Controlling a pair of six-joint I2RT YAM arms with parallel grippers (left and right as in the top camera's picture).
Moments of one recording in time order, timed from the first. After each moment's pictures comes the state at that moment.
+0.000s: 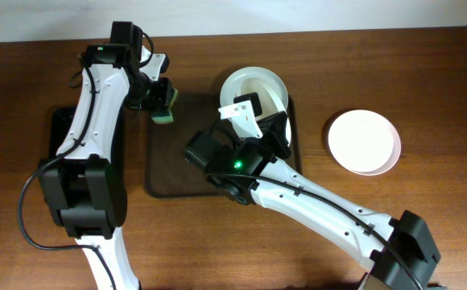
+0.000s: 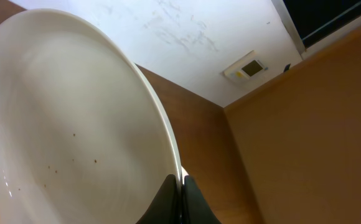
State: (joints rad) left arm -0.07 2.13 1.97 -1.19 0.24 0.06; right arm 0.90 1.77 1.51 -1.09 1.30 0.52
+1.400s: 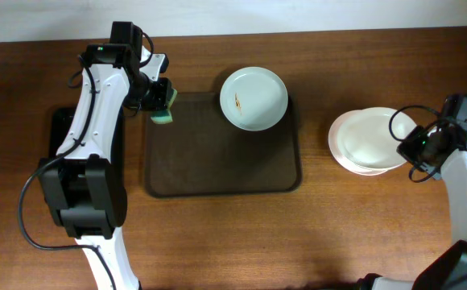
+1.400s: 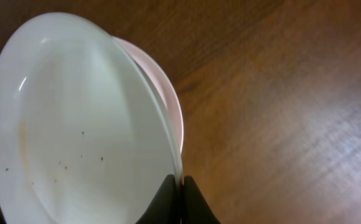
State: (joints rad) left arm -0.07 2.13 1.97 -1.19 0.22 0.06; right arm -0.41 1.50 1.10 -0.78 0.02 0.38
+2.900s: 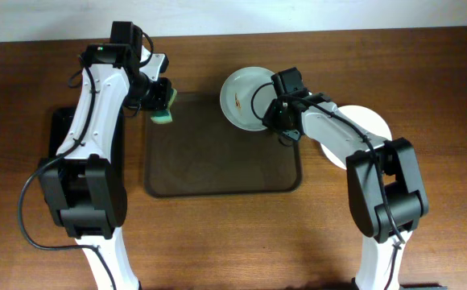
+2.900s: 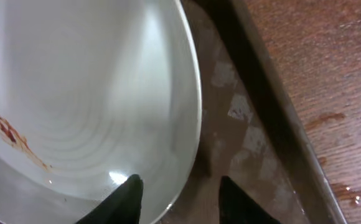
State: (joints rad) left arm -0.07 2.13 1.97 -1.19 0.22 0.06; right arm 0.32 2.07 1.43 -0.52 -0.03 0.85
